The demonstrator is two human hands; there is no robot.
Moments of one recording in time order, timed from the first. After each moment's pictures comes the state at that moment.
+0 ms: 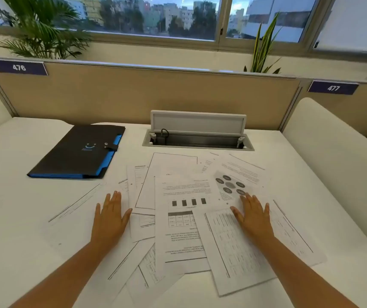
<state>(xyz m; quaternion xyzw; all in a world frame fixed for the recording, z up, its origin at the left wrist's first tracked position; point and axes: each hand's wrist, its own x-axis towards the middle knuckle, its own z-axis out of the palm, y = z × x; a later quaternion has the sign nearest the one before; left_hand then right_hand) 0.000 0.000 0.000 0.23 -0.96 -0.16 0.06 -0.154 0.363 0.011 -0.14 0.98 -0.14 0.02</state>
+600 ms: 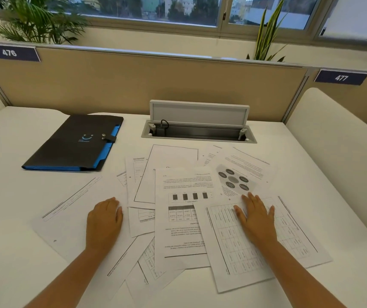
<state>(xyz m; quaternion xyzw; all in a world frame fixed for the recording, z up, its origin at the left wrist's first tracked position) 0.013 0.006 -0.008 0.25 -0.94 -0.14 0.17 -0.143 0.367 -0.003 -0.12 0.98 -0.15 0.01</state>
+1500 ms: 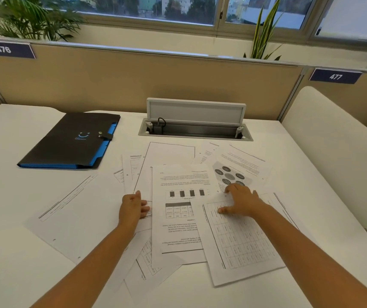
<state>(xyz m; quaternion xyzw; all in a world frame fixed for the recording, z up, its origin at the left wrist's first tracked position) -0.035 0.067 0.023 0.38 -0.67 -0.63 0.12 -0.183 0.338 0.043 -0.21 0.96 -0.06 0.18</state>
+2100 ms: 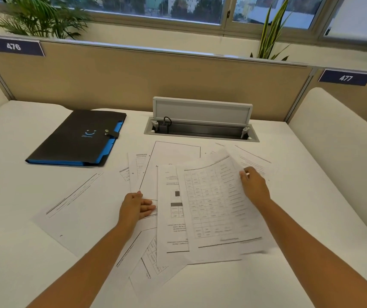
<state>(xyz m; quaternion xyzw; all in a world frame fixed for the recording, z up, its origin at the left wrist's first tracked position) -0.026 0.053 0.021 0.36 -0.61 -0.70 0.10 -0.195 0.323 0.064 -0.04 0.94 -0.34 0.01</state>
